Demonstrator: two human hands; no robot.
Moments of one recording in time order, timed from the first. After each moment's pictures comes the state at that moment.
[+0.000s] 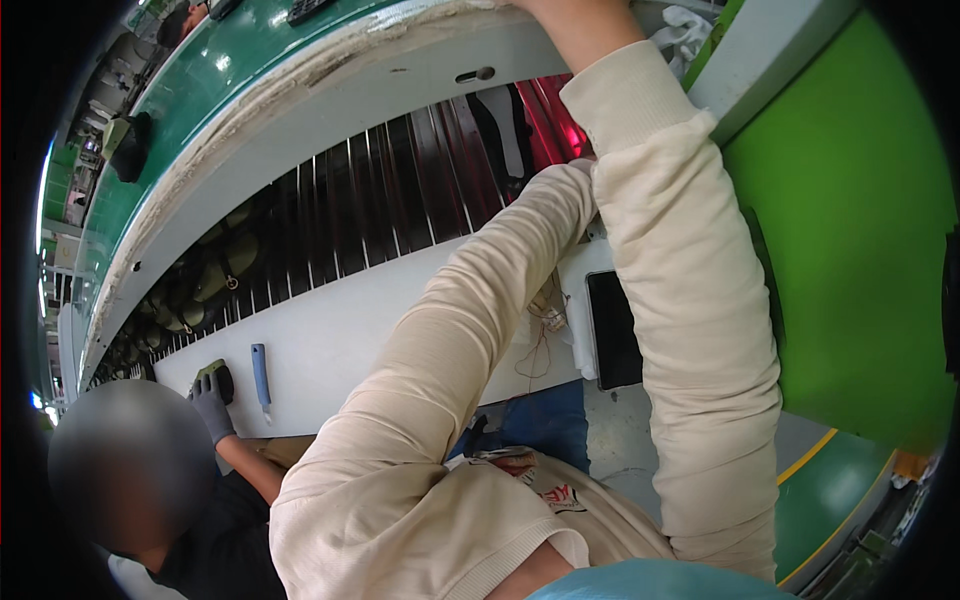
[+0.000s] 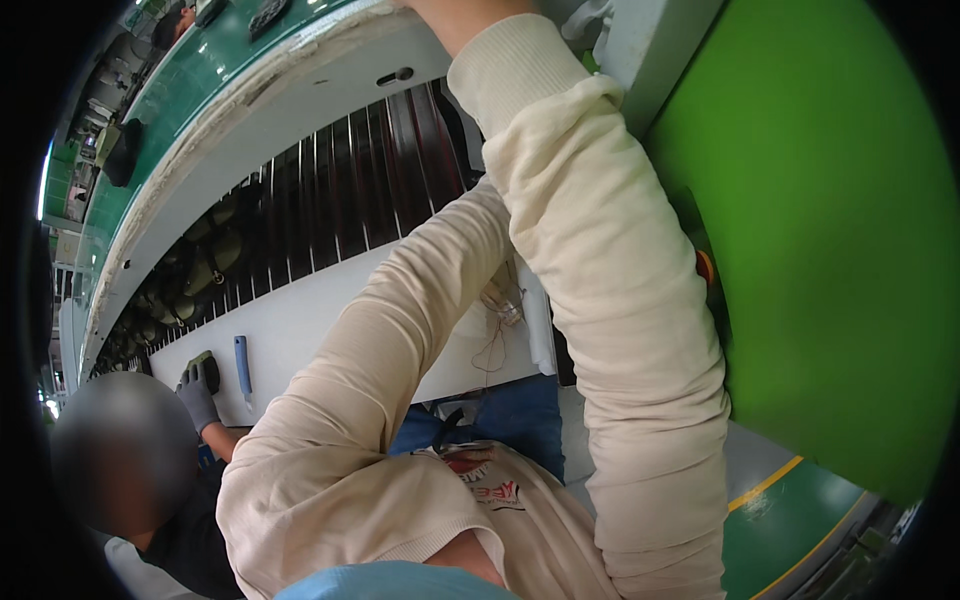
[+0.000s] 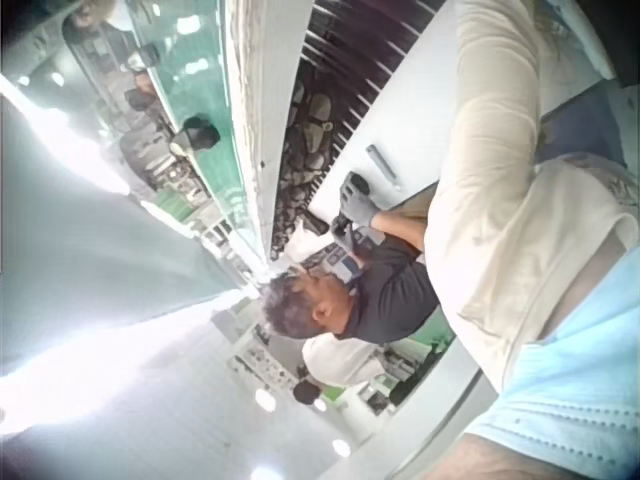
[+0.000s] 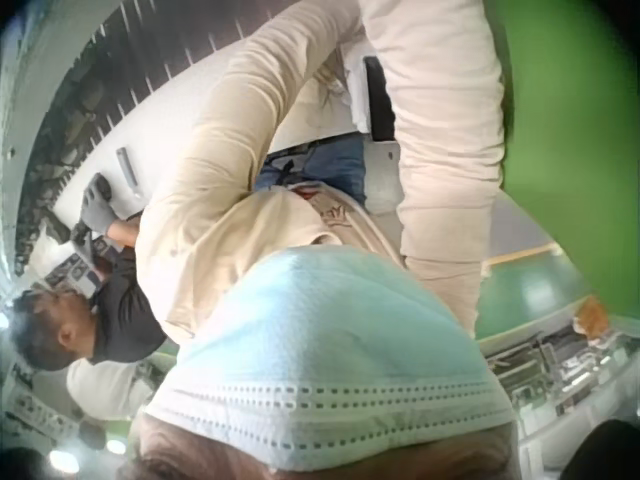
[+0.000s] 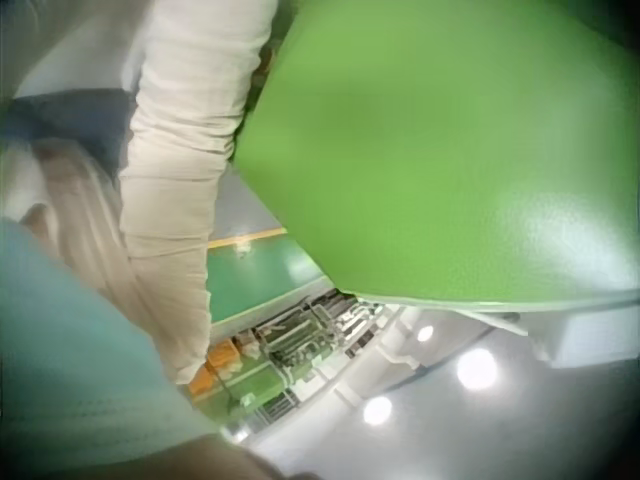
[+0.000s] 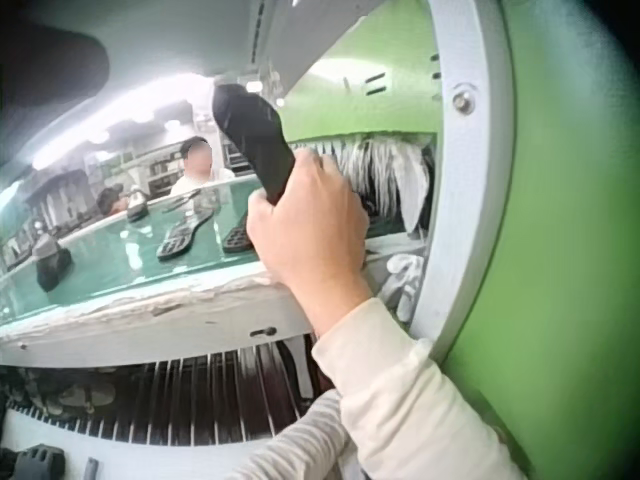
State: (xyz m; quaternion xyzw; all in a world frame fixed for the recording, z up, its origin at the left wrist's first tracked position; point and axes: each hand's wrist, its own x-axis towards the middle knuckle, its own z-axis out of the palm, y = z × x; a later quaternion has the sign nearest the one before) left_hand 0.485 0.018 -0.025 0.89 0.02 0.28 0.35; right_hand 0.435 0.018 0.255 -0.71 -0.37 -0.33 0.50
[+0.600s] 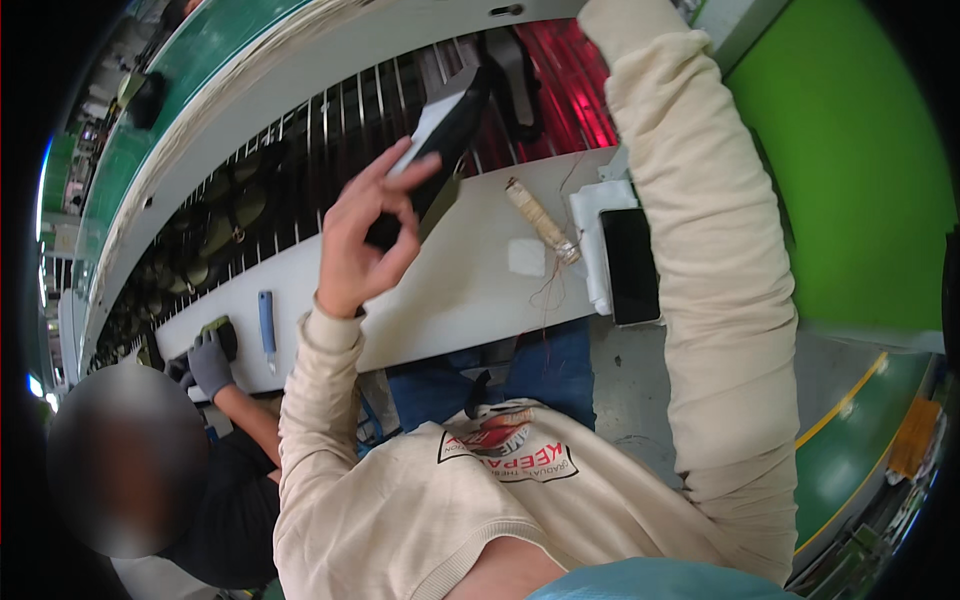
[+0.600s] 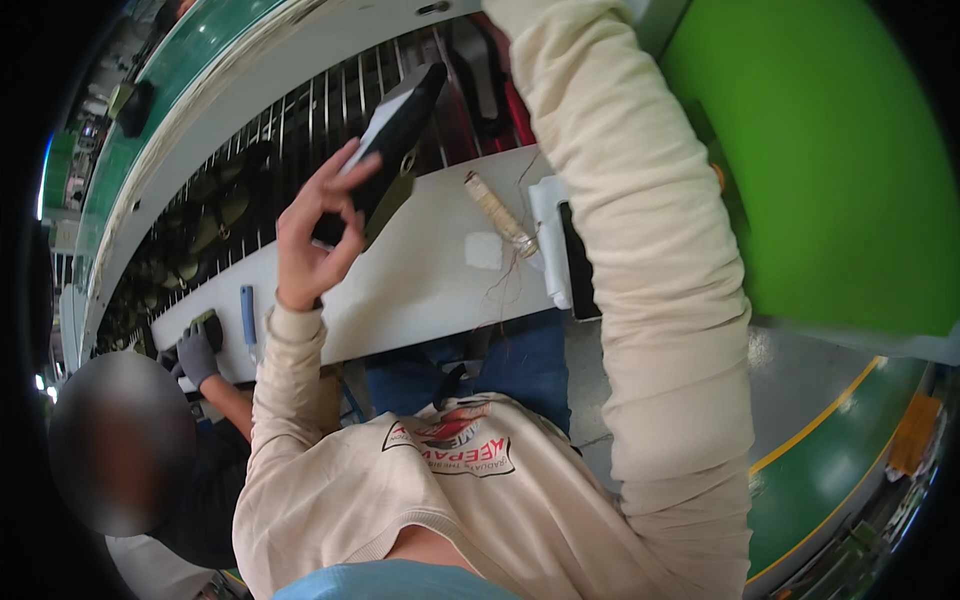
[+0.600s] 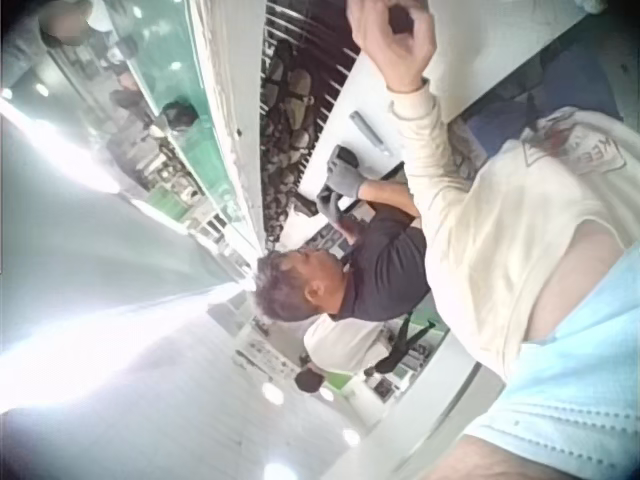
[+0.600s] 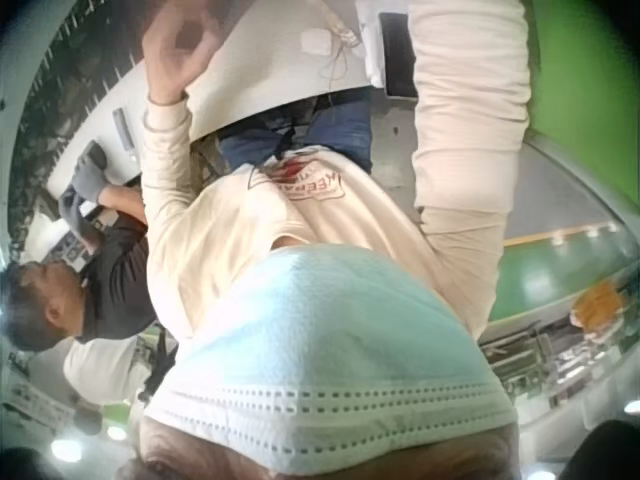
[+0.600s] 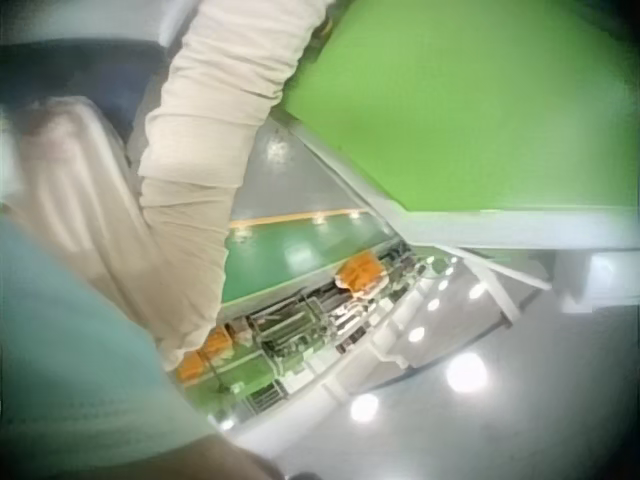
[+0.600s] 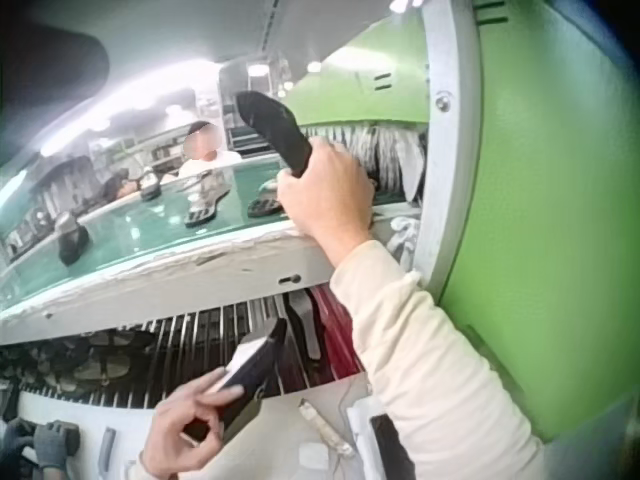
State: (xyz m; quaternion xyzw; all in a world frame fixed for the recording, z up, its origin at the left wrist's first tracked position) left_hand 0.122 0.092 0.086 0.91 -0.03 0.32 0.26; right_hand 0.422 0.014 0.250 -0.74 -0.37 -0.31 0.48
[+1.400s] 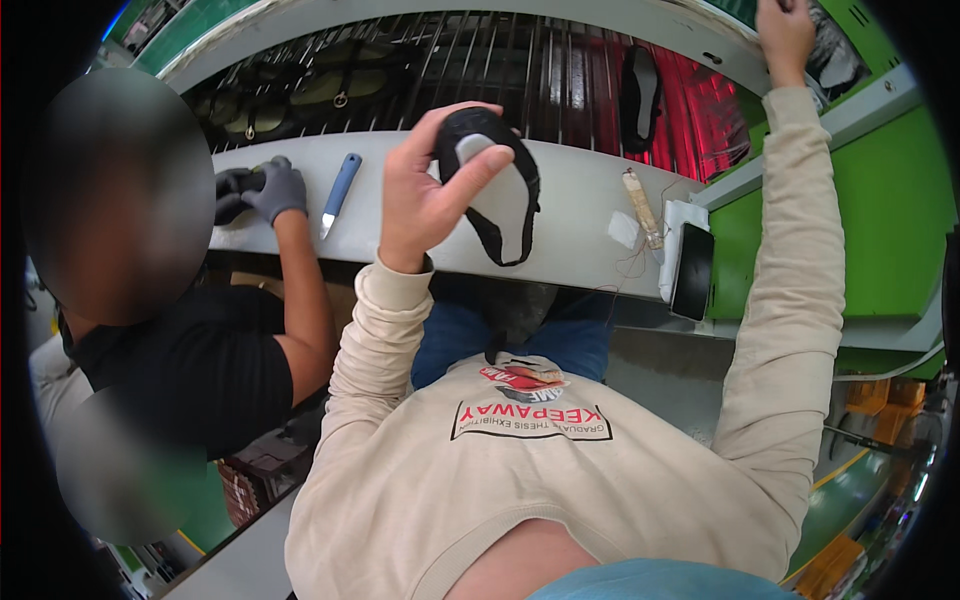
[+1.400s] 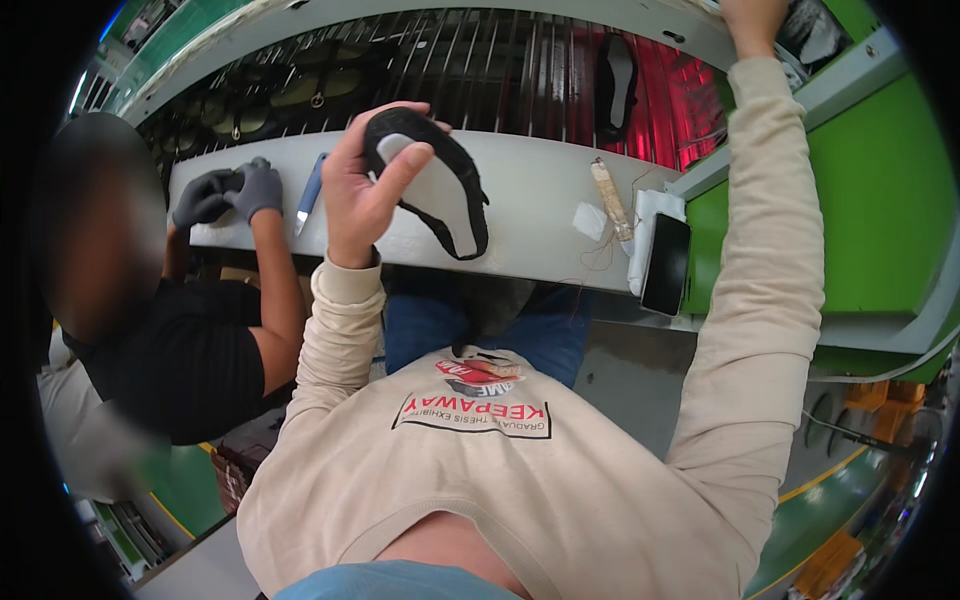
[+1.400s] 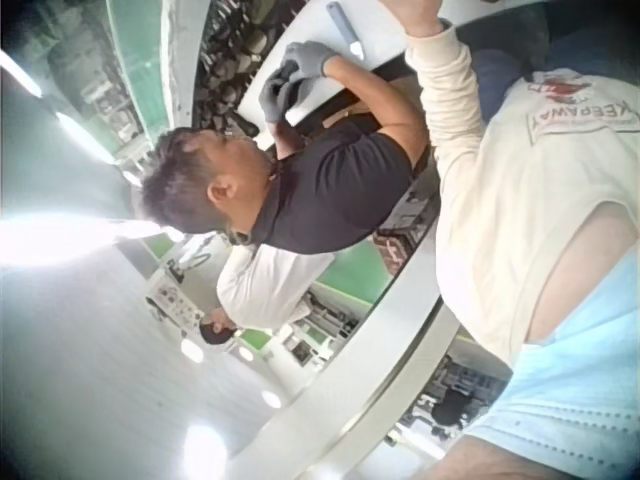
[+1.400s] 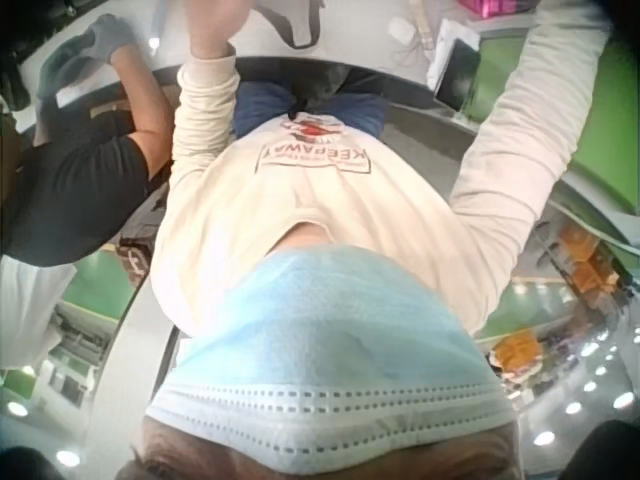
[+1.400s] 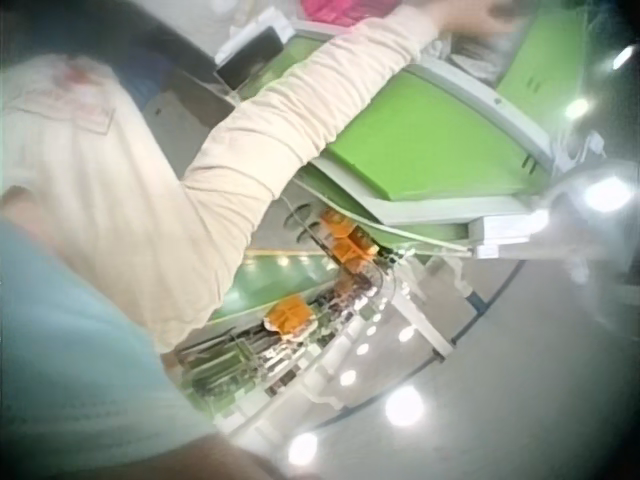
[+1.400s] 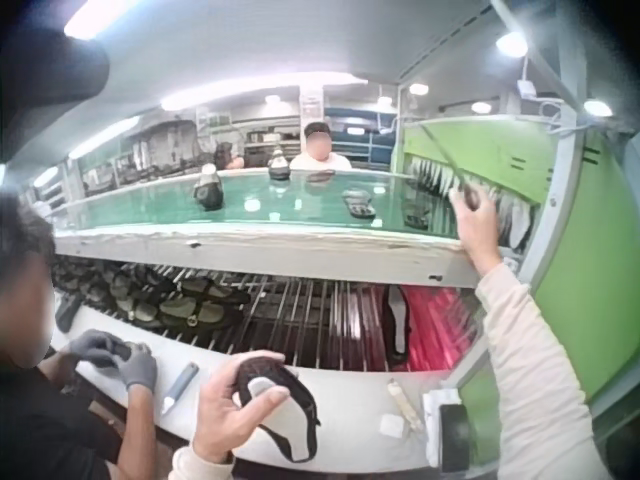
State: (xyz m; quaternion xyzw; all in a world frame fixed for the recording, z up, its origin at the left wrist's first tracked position) left_hand 0.006 0.057 0.097 0.73 0.15 0.48 0.45; right_hand 0.482 0.037 0.233 -0.56 -0.48 -0.33 0.60
